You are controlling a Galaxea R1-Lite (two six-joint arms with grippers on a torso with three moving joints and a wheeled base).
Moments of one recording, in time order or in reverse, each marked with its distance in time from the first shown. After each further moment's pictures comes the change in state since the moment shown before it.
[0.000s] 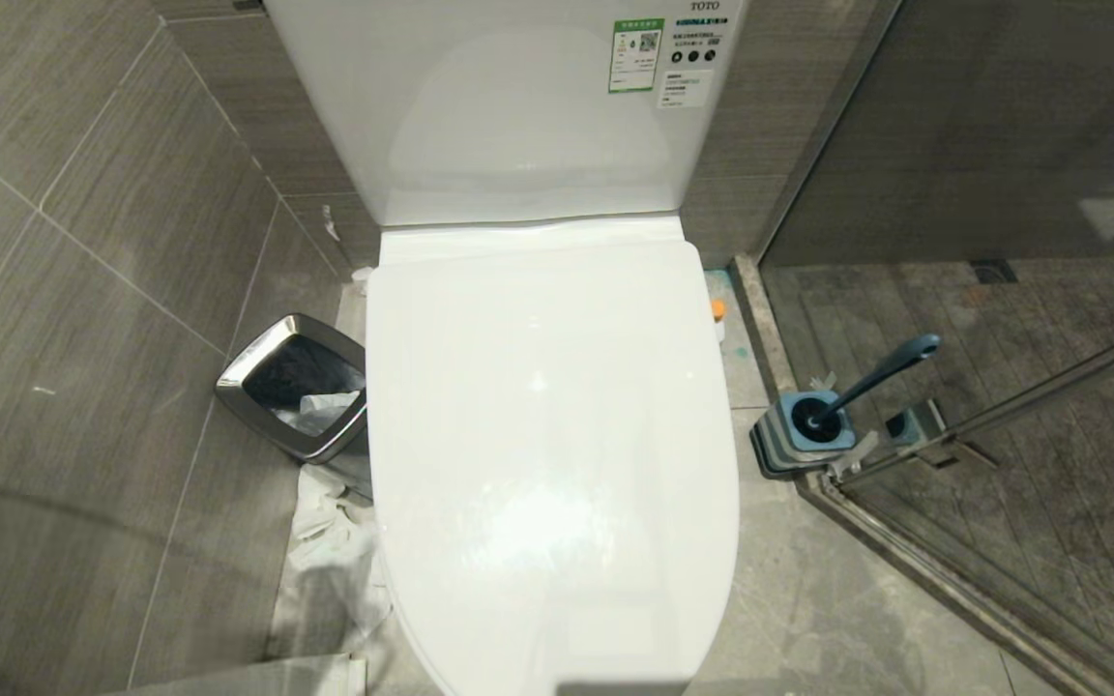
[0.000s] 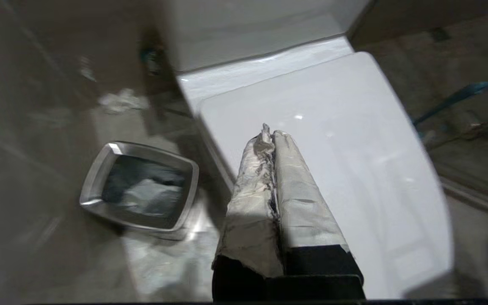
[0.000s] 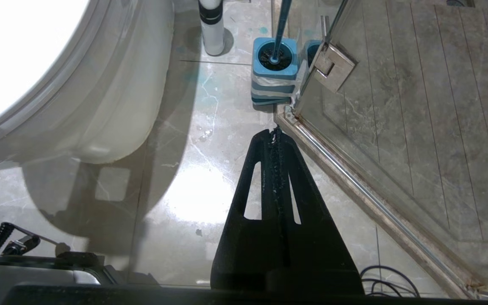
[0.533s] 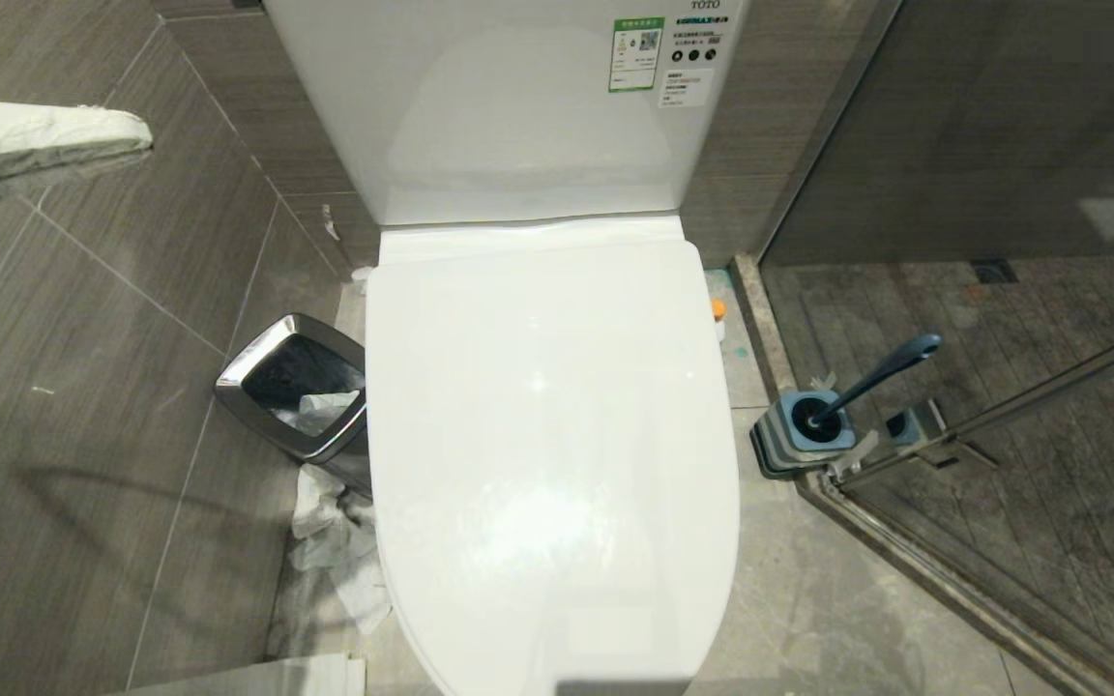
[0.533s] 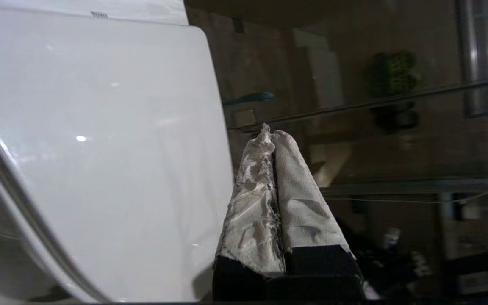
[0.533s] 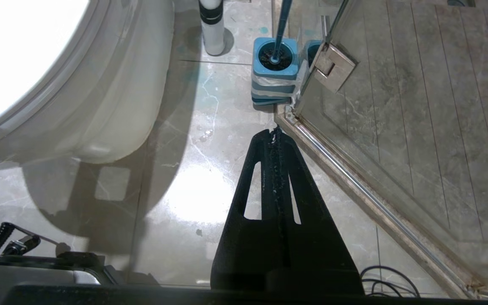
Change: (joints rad) left arm 0.126 0.313 -0.138 -0.106 -0.616 -0.609; right arm 0.000 0.000 0.000 0.000 0.000 0.000
